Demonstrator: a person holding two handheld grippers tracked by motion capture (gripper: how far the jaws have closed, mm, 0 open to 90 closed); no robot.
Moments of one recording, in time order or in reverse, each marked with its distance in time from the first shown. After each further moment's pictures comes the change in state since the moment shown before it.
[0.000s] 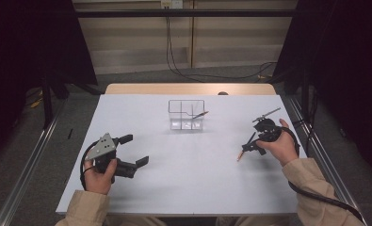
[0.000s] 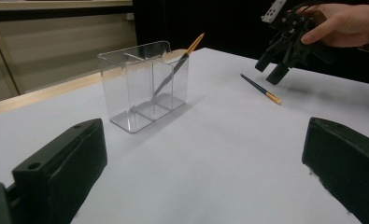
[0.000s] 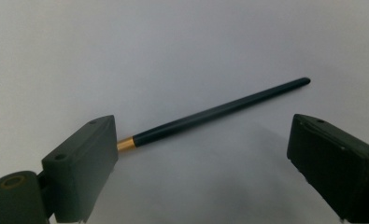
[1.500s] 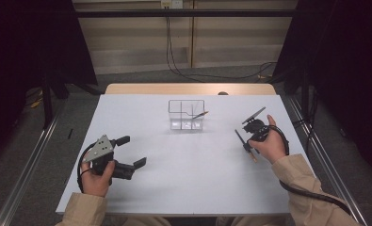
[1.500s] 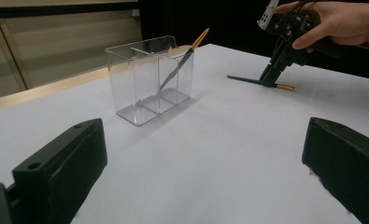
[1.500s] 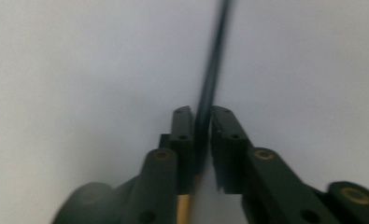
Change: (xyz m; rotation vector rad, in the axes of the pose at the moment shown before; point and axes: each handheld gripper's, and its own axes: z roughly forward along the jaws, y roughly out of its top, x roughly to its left) left arm -0.001 -0.002 -0.007 0.012 0.018 -0.001; right arm 0.022 0.015 0.012 0.148 -0.078 -0.001
